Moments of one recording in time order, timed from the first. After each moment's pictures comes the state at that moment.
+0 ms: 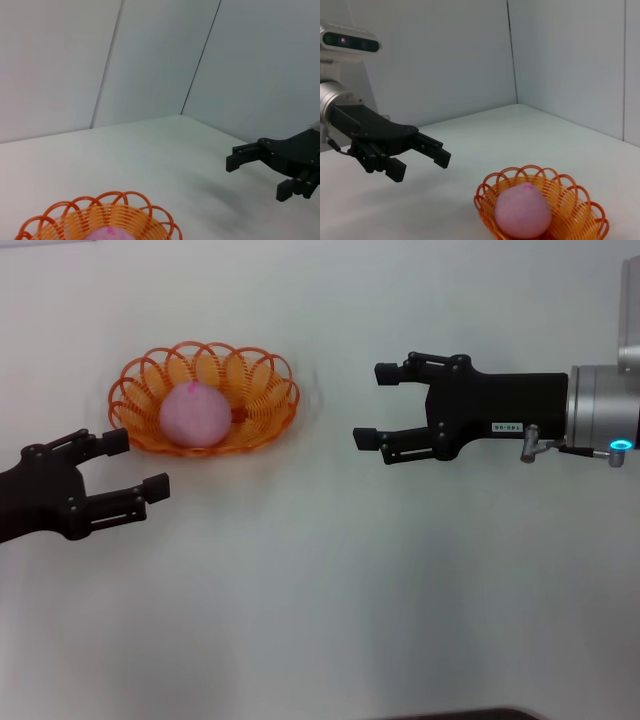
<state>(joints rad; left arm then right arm) -0.29 -2.16 0.59 0.85 2.03 1.68 -1.40 0.47 2.09 -0.96 -0.63 -1.80 -1.42 1.23</state>
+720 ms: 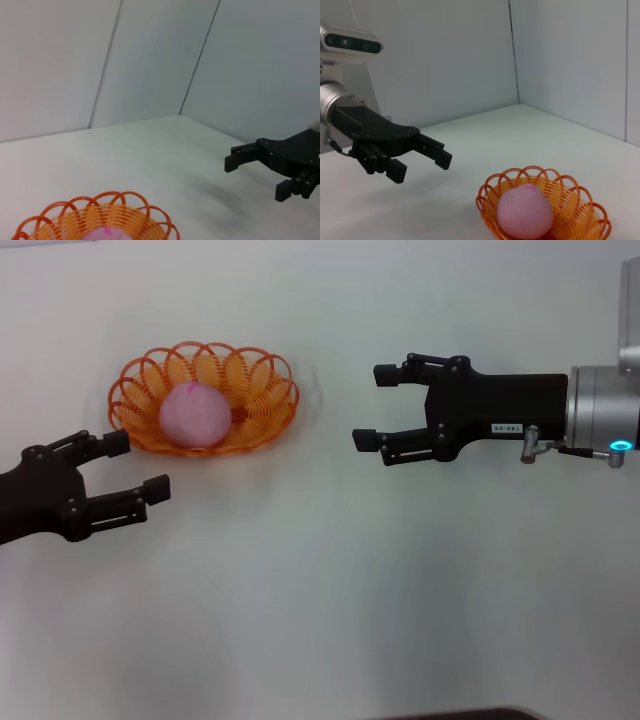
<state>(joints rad) -0.29 -2.16 0.59 0.85 2.03 1.68 -1.40 0.48 2.09 -0.96 -0.63 -1.79 -1.43 1.23</state>
